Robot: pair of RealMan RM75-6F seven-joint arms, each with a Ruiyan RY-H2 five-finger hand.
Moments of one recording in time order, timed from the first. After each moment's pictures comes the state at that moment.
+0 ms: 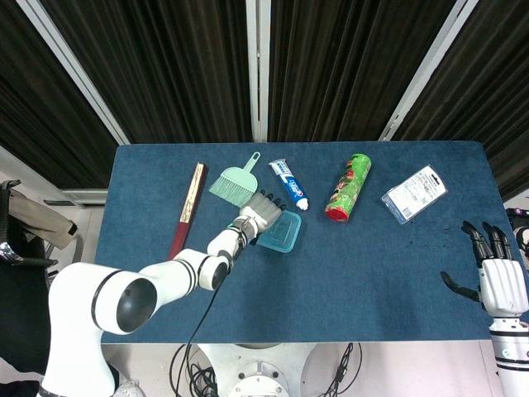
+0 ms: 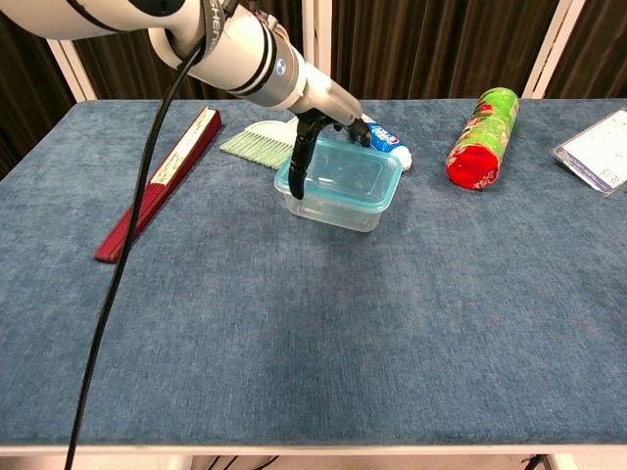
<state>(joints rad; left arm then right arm) -1.79 -1.64 0.23 -1.20 0.13 0.45 0.55 0.10 -1.22 0.11 -1.44 -1.50 1.52 0.19</state>
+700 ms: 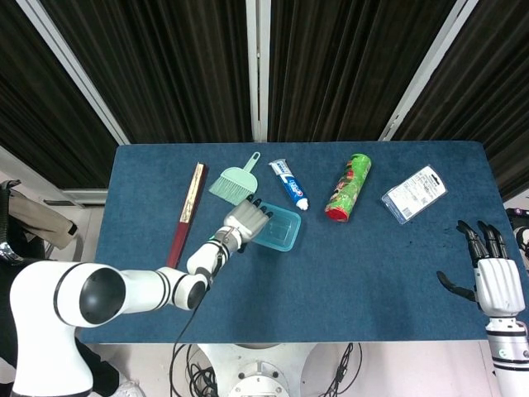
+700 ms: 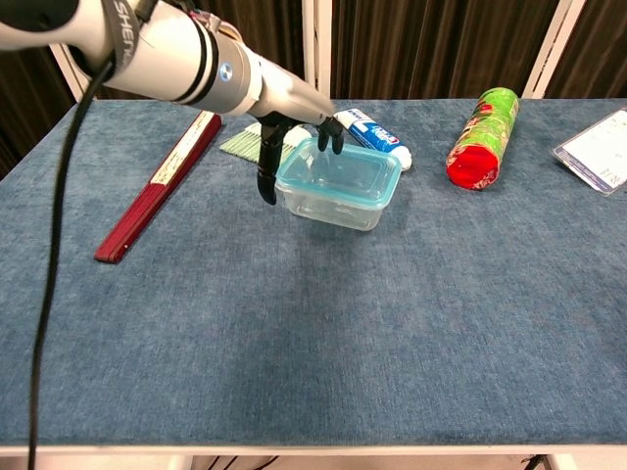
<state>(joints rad) -1.70 -1.55 0.21 -1.46 0.22 0.68 0.58 0.10 -1.21 0.11 -1.47 -1.51 1.53 0.16</state>
